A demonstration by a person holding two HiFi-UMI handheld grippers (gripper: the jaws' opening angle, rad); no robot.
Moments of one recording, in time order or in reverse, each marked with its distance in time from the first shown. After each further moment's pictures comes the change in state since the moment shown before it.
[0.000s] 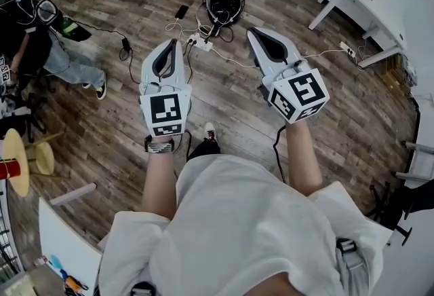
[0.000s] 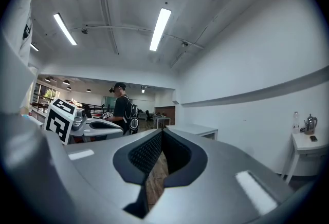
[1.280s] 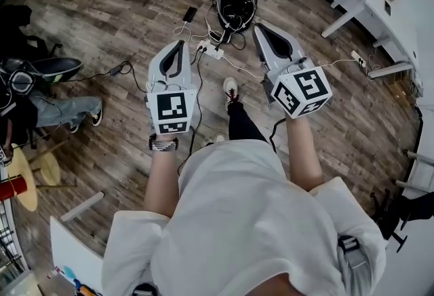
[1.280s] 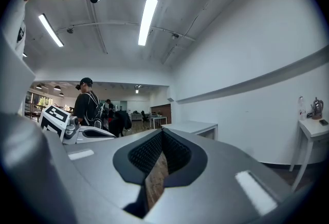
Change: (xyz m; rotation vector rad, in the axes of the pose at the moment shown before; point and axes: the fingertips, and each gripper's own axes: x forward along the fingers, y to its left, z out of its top) left arm 0.147 0.101 -0.071 -0.026 0.079 -0.042; right arm 0.184 -0.071 -0.039 0.088 0.013 -0.040
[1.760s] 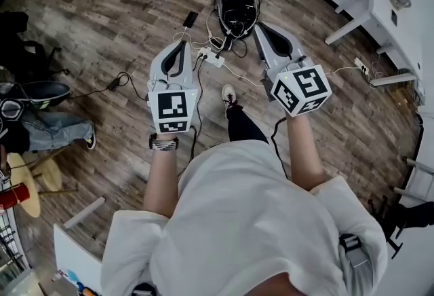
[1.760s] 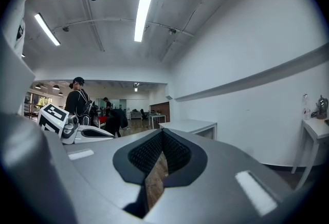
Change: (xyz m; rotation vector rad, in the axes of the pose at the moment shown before) left arm 0.099 0.023 -0.001 -0.010 0.025 -0.014; right arm 0.079 -0.072 -0.006 0.008 0.023 0.001
